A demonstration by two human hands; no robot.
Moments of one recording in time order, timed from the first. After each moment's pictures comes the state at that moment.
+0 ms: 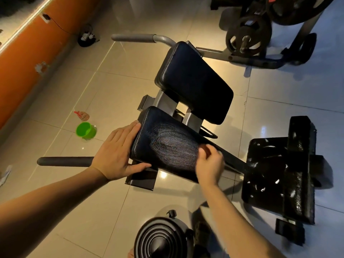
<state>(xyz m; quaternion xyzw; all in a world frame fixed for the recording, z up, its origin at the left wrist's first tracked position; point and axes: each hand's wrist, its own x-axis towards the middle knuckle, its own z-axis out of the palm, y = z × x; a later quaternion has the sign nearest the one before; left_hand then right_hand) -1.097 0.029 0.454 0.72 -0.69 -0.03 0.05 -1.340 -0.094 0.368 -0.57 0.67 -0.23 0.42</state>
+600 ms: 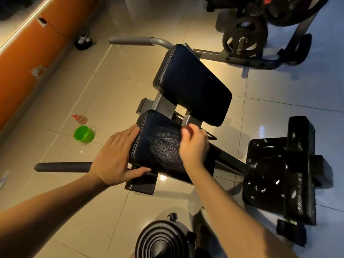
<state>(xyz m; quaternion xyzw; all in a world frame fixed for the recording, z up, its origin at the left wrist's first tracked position) -1.097 0.029 0.451 0.72 -0.69 -0.03 0.05 -1.282 -0.119 0.403 -0.62 0.61 -0.26 0.42</state>
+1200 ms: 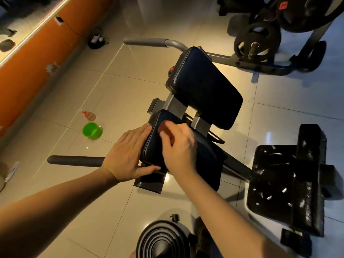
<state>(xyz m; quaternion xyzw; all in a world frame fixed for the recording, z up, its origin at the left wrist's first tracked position) -1.097 0.029 0.452 0.72 -0.69 -0.02 0.06 -1.255 -0.077 0.447 -0.76 0.43 -0.30 0.39</state>
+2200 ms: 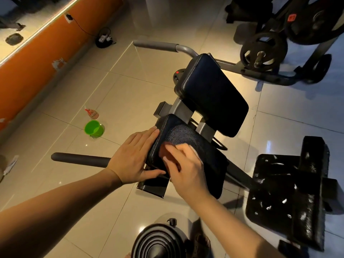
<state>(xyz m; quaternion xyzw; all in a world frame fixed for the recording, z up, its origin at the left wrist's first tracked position) -1.096 0.030 0.451 0.72 -0.69 0.00 0.05 -1.291 -0.055 0.442 -0.83 0.29 -0.30 0.38</state>
